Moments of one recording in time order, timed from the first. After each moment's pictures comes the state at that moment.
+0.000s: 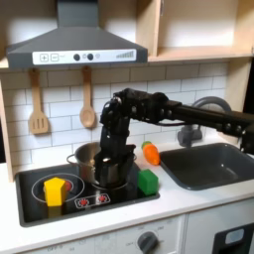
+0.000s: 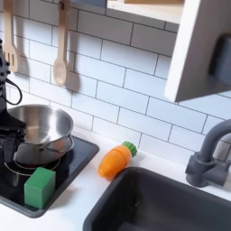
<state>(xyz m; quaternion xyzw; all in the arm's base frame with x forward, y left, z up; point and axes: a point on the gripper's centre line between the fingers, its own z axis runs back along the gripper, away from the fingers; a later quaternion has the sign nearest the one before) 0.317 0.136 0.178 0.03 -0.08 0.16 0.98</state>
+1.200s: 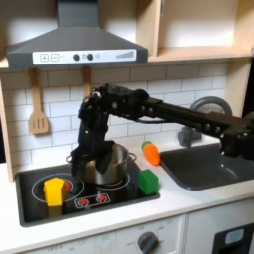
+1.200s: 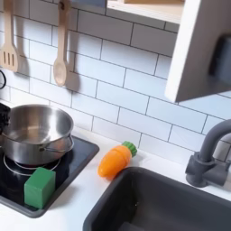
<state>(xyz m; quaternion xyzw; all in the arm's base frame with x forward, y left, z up) 0.331 0.180 0.189 0.05 -0.09 0.18 0.98</state>
